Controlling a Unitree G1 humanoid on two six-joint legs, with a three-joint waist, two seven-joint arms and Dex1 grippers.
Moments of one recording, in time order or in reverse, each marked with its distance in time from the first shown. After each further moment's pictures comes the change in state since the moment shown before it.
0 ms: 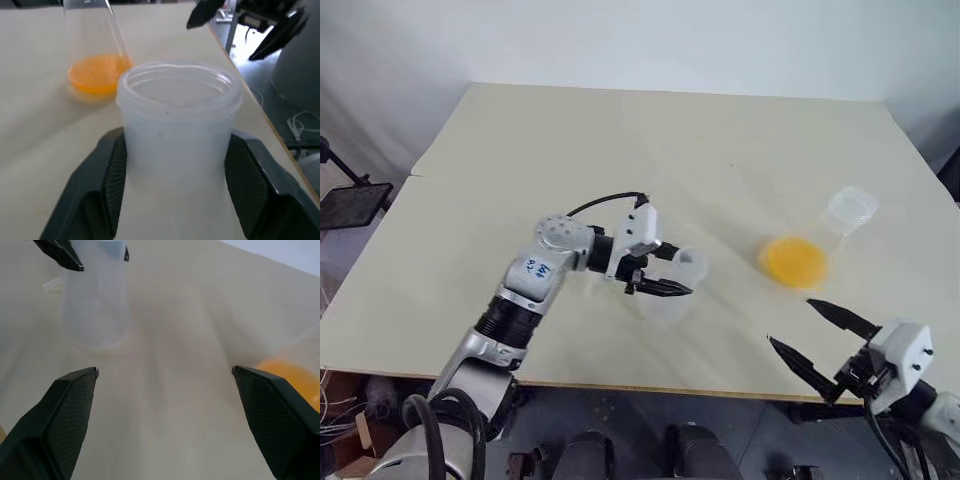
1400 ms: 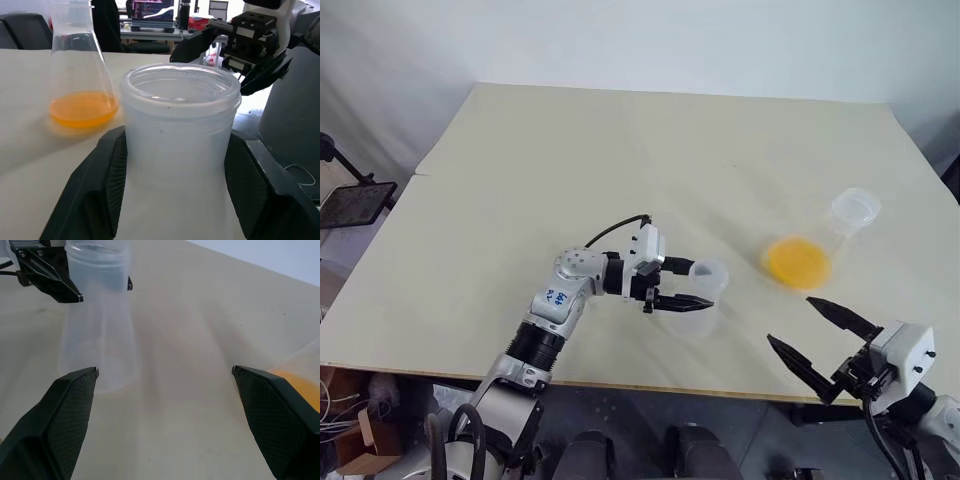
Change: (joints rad) left arm 0.137 -0.130 0.052 0.071 -0.084 -0.100 -0.053; right arm -0.023 0.027 0.035 -0.022 0.003 0.007 -0.034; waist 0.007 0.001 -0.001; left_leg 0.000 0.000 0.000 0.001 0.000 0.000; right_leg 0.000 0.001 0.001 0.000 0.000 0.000
